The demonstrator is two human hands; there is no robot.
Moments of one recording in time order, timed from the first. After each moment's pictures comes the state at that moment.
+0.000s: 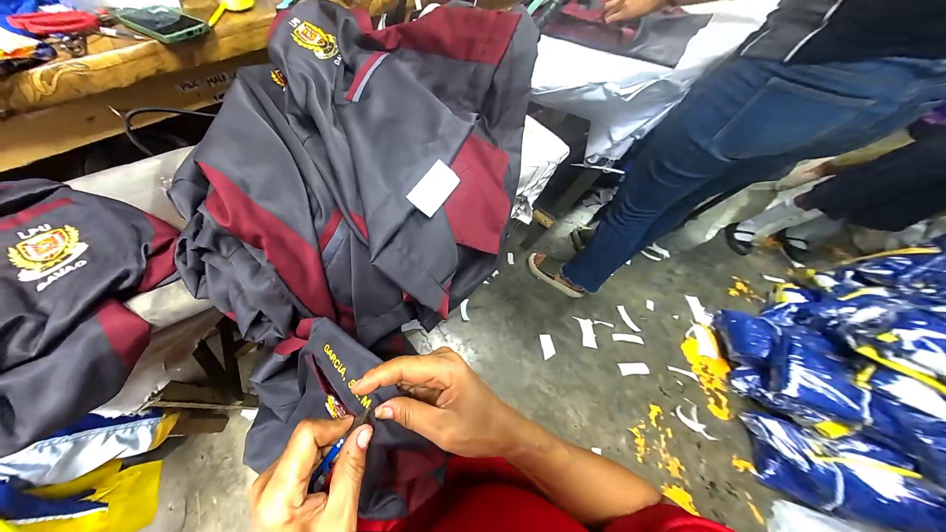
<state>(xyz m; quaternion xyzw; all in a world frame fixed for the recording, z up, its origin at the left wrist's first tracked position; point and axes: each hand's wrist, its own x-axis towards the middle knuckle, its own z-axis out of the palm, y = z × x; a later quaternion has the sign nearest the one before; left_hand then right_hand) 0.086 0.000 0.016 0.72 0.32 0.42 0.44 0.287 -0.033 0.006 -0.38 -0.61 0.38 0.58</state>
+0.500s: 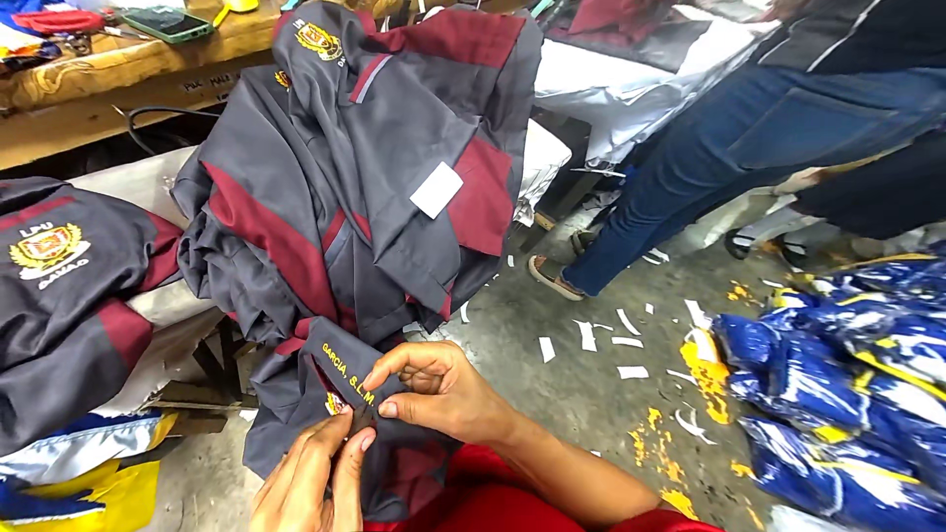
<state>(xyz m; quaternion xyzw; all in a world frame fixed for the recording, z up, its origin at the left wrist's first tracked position) 0.086 0.001 0.011 0.81 0.31 0.43 0.25 0.290 -0.025 -0.004 -0.31 -0.54 0.46 0.63</state>
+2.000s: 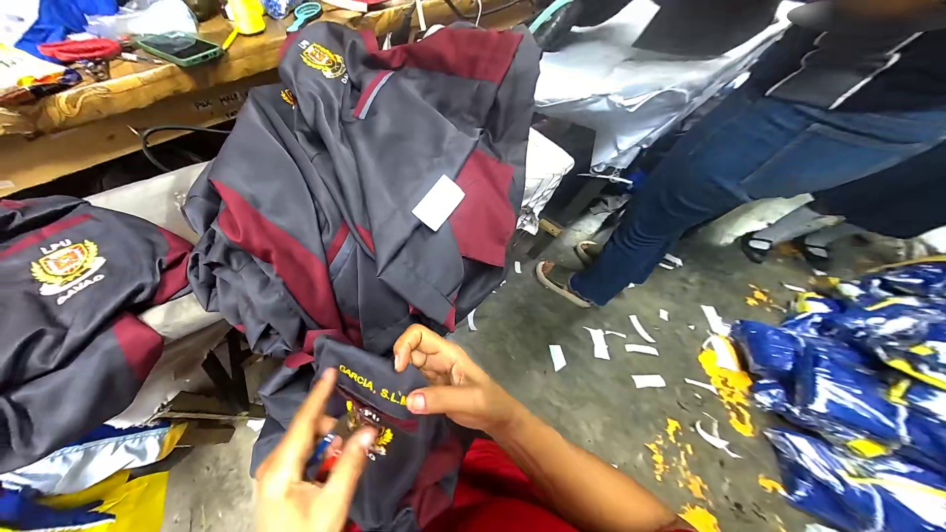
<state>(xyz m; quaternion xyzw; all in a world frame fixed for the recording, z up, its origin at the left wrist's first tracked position) 0.081 0.026 0.001 0.75 0.31 0.39 0.43 0.309 -0.015 -0.023 -0.24 -0.53 0.51 0.64</state>
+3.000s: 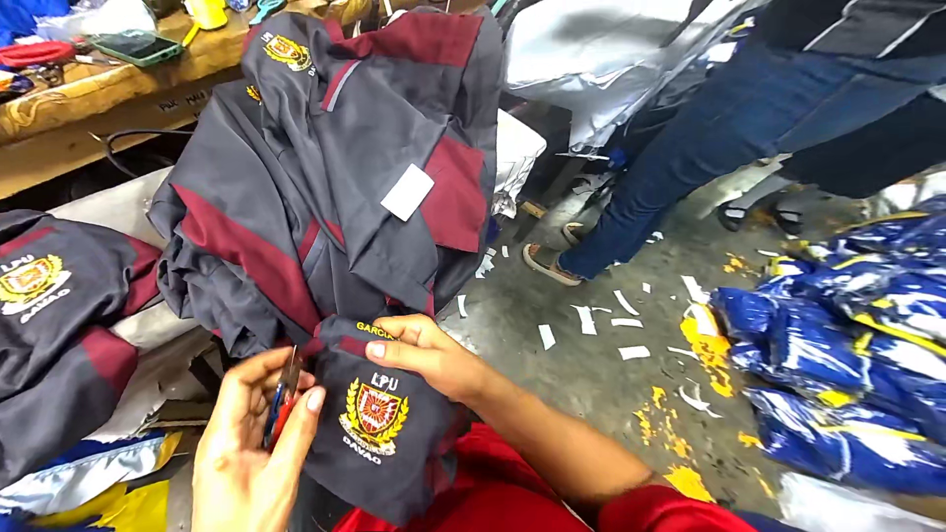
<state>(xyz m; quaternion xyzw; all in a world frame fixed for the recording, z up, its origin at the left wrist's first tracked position) 0.091 0.056 0.045 0.76 0.28 0.39 0.43 0.313 -0.009 0.004 -0.38 -0.49 0.52 0.59</state>
